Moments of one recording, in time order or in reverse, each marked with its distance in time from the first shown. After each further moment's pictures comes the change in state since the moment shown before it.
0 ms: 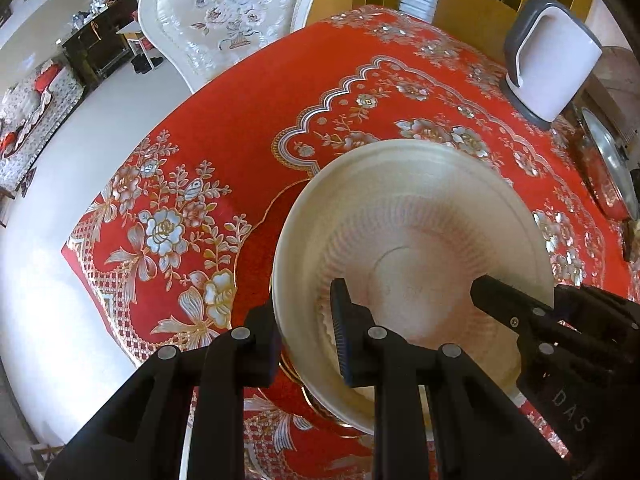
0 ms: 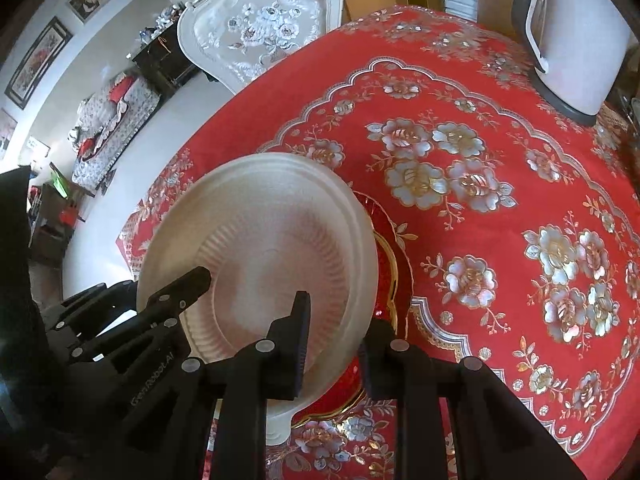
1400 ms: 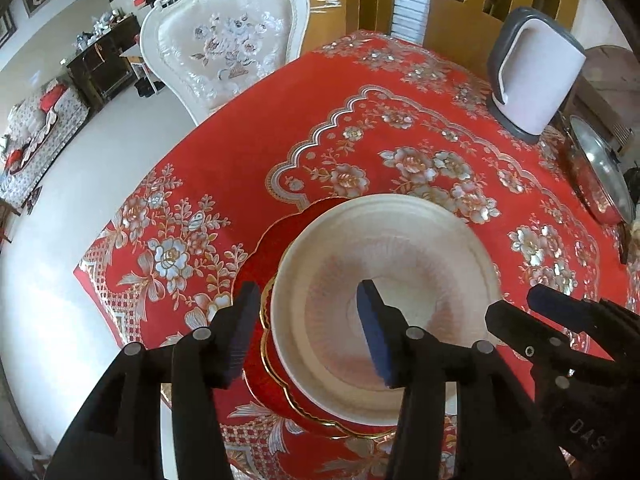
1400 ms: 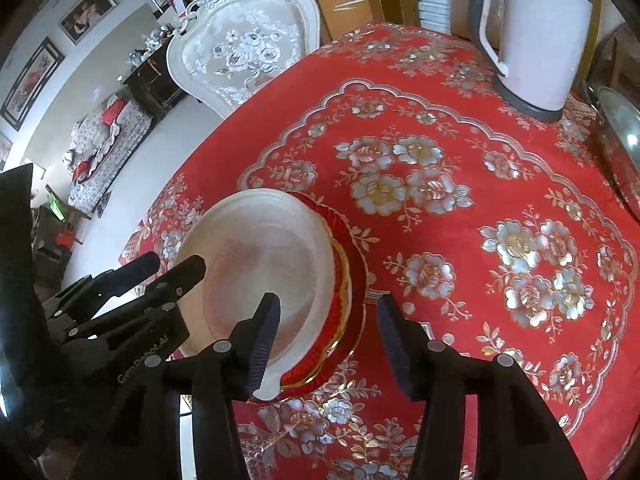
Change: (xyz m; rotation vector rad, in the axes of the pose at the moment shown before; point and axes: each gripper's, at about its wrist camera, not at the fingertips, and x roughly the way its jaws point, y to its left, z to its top) left arm -0.029 -0.016 0.008 0.022 -0.081 0.013; right arm -0.045 -0.023 -0.009 0.059 -0.067 -0.014
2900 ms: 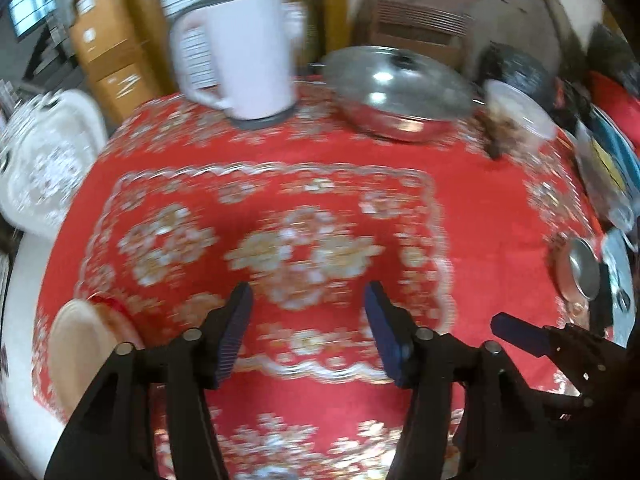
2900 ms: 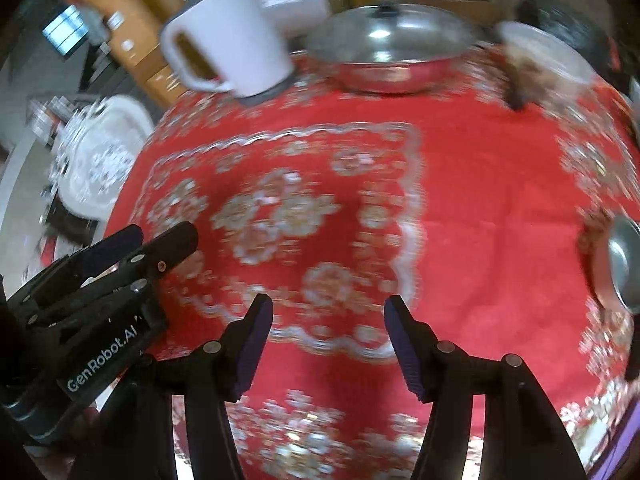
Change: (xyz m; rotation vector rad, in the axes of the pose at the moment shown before) left arm -0.070 -0.295 -0.040 0.524 -0.090 -0.260; right arm -0.120 -0.239 -0.130 0.519 -0.139 -0.178
